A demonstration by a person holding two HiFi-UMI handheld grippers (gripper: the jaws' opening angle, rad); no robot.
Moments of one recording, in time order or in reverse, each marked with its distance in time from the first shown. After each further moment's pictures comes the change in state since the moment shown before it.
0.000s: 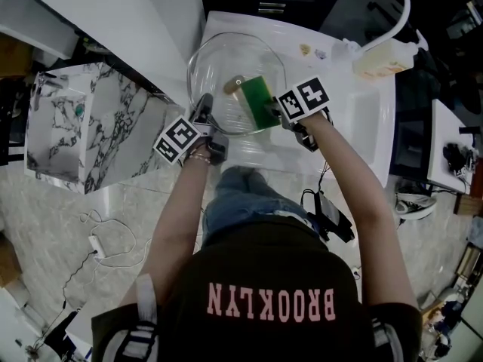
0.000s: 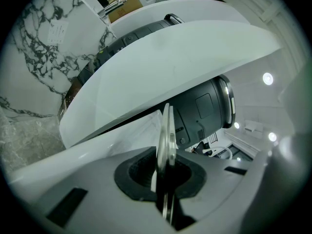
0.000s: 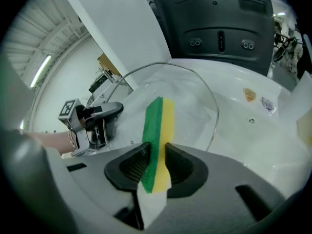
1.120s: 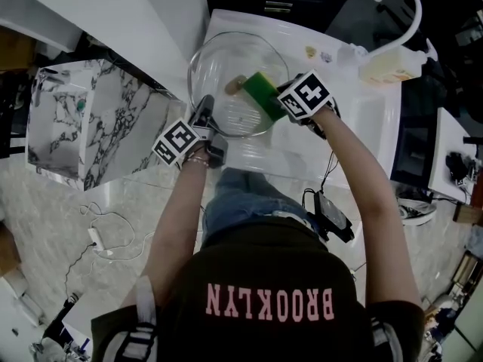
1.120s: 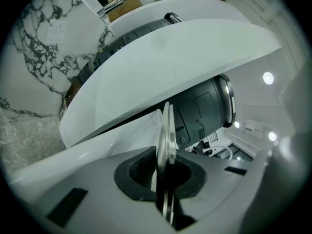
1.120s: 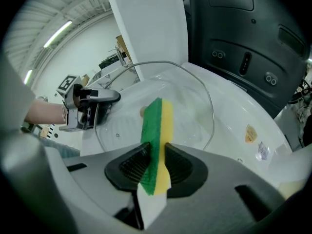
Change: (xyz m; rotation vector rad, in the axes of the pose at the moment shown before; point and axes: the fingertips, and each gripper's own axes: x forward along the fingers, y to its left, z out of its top) left arm 0.001 -0.001 -0.001 0.001 0.011 -0.001; right arm 0.003 -0.030 0.021 -0.335 0.072 -0.066
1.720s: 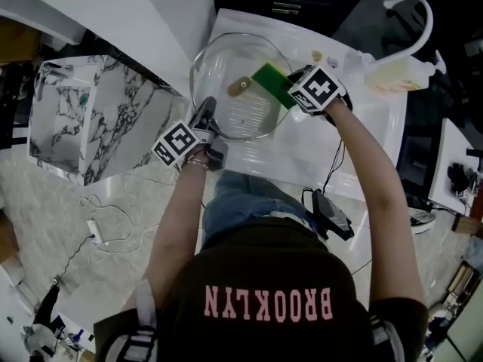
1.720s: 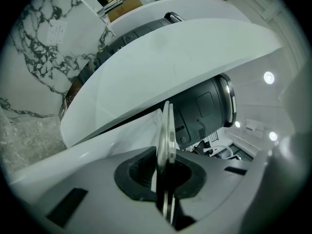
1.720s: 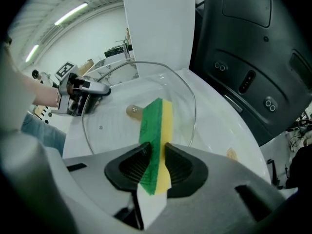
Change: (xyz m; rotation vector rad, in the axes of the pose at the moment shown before) left arm 0.001 0.001 0.000 0.001 0.004 0.006; right arm -0.005 -0.048 0.014 -0.191 0.026 -0.077
